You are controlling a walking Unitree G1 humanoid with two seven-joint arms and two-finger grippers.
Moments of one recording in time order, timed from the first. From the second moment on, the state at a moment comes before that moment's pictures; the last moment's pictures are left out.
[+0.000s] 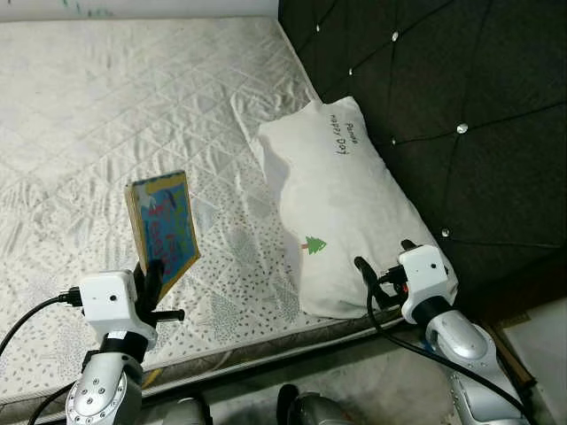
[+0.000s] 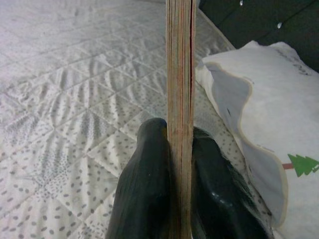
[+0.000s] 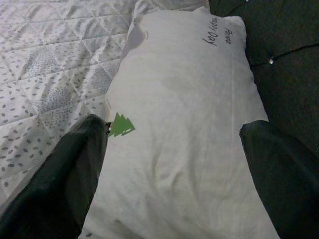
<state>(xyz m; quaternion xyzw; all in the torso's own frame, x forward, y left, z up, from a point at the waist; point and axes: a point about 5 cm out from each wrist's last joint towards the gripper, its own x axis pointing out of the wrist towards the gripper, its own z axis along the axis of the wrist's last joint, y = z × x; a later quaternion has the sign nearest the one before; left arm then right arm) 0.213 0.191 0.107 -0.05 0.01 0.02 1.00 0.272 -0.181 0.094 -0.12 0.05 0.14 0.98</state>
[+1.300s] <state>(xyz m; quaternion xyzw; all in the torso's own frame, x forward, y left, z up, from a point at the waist) 0.217 0.187 0.116 -0.06 -0.01 0.02 1.00 0.280 -0.172 0.102 -0.13 0.03 0.17 0.98</state>
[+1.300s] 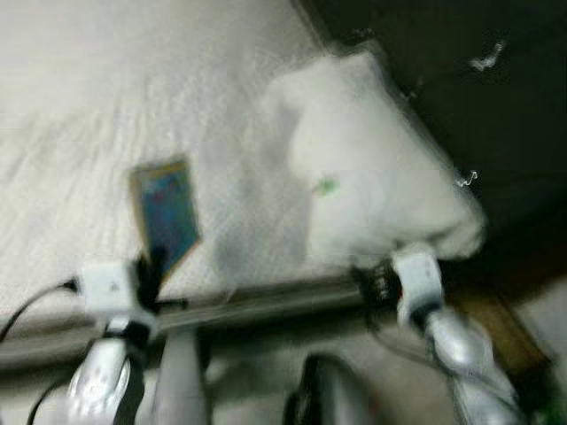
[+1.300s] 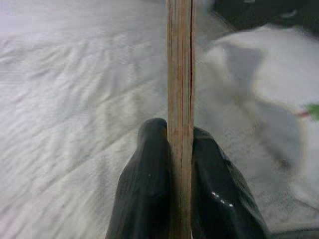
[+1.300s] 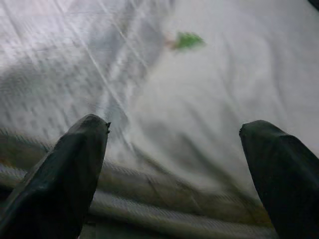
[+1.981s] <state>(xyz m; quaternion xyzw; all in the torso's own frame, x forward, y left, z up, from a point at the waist) 0.219 0.185 0.111 -0.06 0.00 0.01 1.00 0.274 -0.171 0.094 -0.13 0.04 0.17 0.98</state>
